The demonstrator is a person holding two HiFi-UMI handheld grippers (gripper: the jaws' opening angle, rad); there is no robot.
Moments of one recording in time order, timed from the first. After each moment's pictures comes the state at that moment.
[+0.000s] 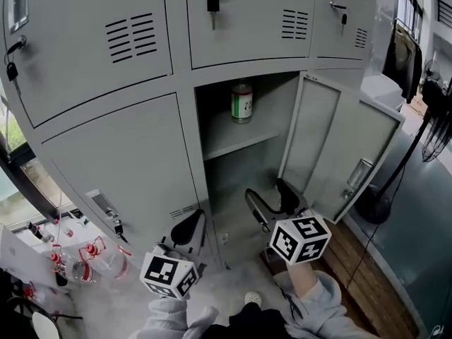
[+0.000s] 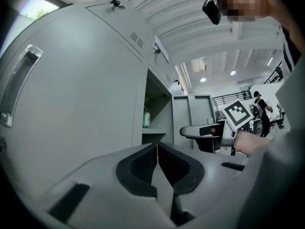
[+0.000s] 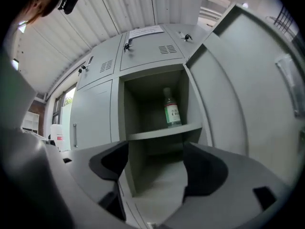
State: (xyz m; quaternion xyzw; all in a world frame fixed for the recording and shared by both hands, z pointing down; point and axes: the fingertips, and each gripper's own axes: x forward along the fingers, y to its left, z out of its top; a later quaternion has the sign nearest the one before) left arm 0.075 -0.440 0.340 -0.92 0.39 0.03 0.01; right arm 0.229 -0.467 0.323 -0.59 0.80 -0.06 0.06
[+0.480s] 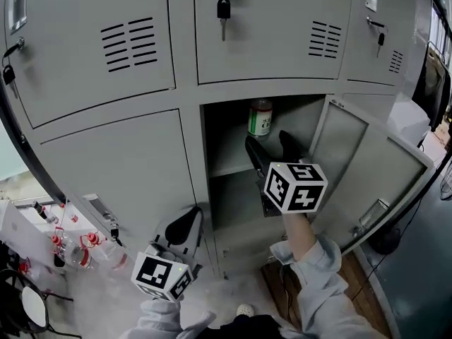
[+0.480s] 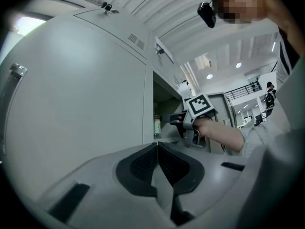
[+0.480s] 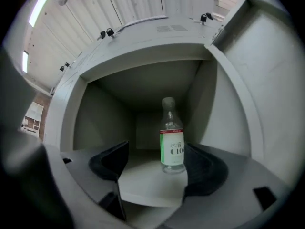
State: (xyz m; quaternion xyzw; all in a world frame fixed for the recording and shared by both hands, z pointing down) left arm 0.078 -0.478 0.306 -0.89 0.46 0.04 0.04; right arm 0.237 -0.617 0.226 -0.57 0.82 0.00 0.06
